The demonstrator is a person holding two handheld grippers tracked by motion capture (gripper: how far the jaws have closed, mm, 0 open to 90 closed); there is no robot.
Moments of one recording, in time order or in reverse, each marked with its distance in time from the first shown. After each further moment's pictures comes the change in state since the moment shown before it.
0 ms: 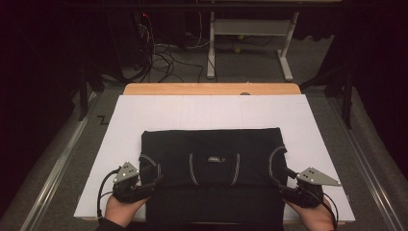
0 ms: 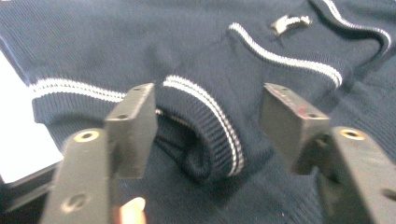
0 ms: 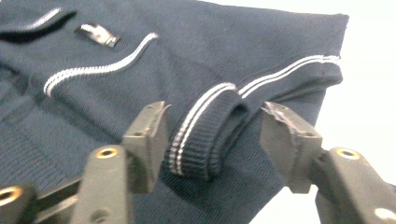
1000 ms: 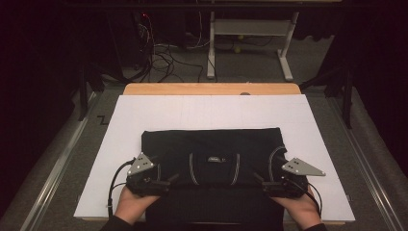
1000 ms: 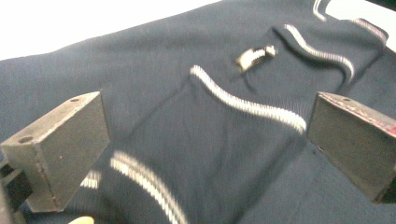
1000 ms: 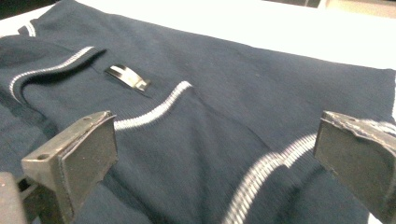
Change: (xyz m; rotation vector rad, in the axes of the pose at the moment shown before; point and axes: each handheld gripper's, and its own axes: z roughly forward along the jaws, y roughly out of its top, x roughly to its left) left arm -0.019 0.039 0.024 -0.016 -0.082 0.044; right arm 0.026 0.033 0.028 -0.051 0.071 -0.047
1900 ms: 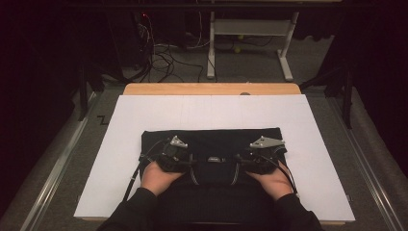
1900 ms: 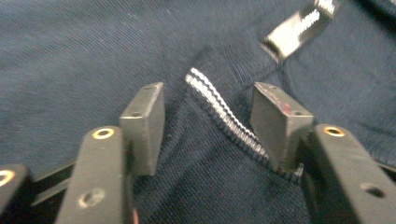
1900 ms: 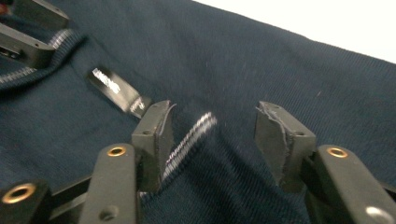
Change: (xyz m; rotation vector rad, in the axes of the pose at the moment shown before) left arm 0.005 0.035 0.092 0.372 -0.015 0.043; right arm 0.005 0.034 0.080 0.252 0.043 -0.006
